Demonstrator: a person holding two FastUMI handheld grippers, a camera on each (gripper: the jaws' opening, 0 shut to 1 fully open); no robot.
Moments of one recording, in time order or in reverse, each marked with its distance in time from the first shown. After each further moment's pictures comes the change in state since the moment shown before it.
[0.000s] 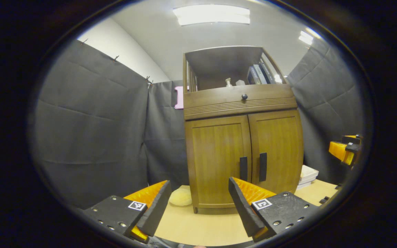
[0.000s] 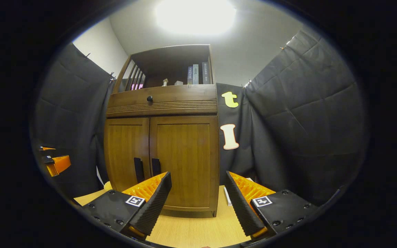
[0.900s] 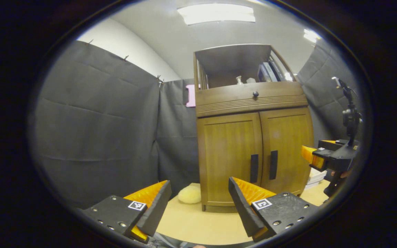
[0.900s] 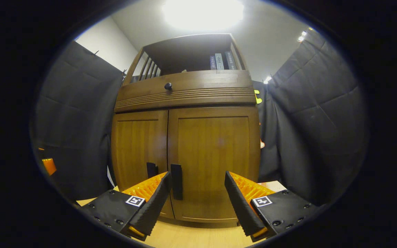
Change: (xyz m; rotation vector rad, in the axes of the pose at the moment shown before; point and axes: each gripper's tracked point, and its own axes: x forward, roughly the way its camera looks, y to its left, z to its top) left arm -0.017 -0.015 -0.006 0.006 0.013 0.109; right arm 0.113 0.091 -0.019 0.003 0.003 0.140
